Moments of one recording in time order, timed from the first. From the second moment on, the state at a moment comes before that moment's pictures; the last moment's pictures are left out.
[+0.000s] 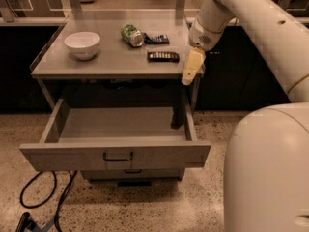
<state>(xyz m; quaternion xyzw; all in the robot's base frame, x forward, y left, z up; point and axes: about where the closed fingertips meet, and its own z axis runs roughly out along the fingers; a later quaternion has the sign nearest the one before) 0.709 -0.133 0.867 -0.62 0.77 0.03 0.18</state>
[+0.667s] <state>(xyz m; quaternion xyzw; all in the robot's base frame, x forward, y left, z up) 0.722 -0.108 0.838 -0.65 0.73 0.11 0.20</state>
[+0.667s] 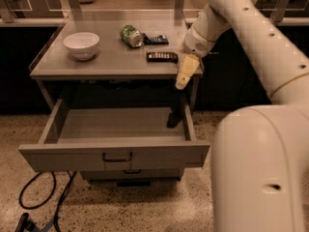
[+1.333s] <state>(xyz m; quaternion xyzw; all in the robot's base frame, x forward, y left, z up) 0.745 -0.052 0.794 -0.67 0.69 0.20 0.20</state>
